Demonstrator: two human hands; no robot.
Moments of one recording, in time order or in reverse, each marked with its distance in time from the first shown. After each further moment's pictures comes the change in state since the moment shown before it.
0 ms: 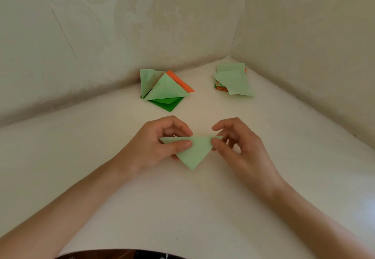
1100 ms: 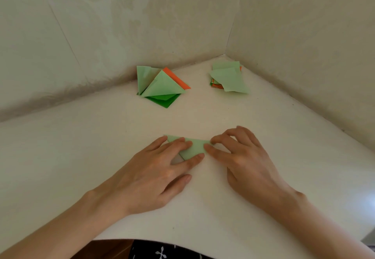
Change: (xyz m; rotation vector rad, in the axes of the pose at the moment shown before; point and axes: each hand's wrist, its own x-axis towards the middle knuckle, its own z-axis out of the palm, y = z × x) left_hand -0.041 -0.016 0.012 1.315 -0.208 0.402; right_hand -0.015 0.020 -0.008 -1.044 0.043 -0.502
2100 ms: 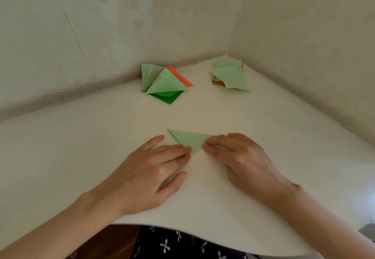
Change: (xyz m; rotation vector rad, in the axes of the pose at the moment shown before) left_hand -0.020 0.005 -0.006 -0.119 0.117 0.014; right_hand -0.003 -0.004 -0.005 0.217 -0.076 -0.117
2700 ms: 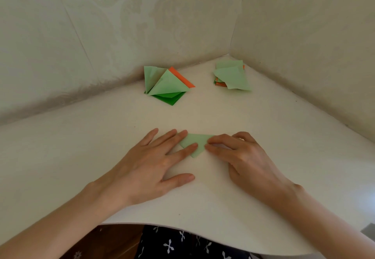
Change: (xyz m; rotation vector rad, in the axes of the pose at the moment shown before) left_hand 0.009 -0.012 -0.002 0.139 -0.258 -0.116; right_hand 0.002 -0.003 -0.002 0.023 -0.103 0.105
